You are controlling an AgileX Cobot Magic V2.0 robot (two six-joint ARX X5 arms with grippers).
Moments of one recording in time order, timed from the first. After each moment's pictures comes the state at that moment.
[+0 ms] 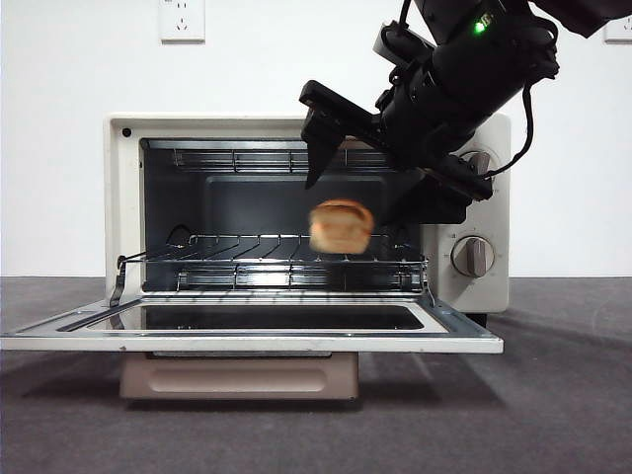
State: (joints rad) left arm -0.74 0.50 1.01 -0.98 -0.08 -0.18; right arm 0.65 1.55 0.83 0.30 0.09 0.58
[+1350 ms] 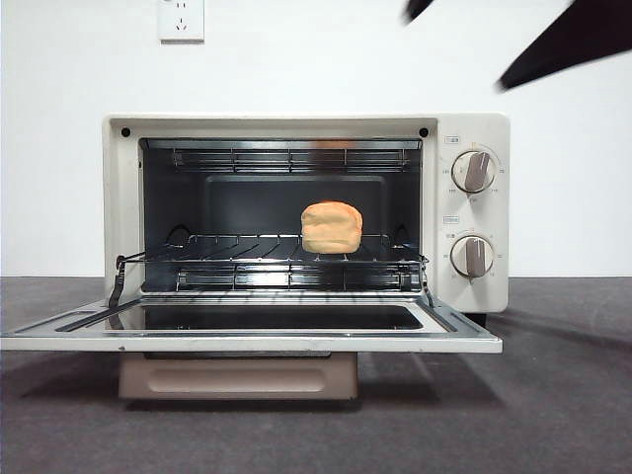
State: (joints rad) left arm -0.63 0.86 1.01 -0.84 0.13 -0.30; right arm 0.73 0.82 0.83 -0.55 -0.05 0.41
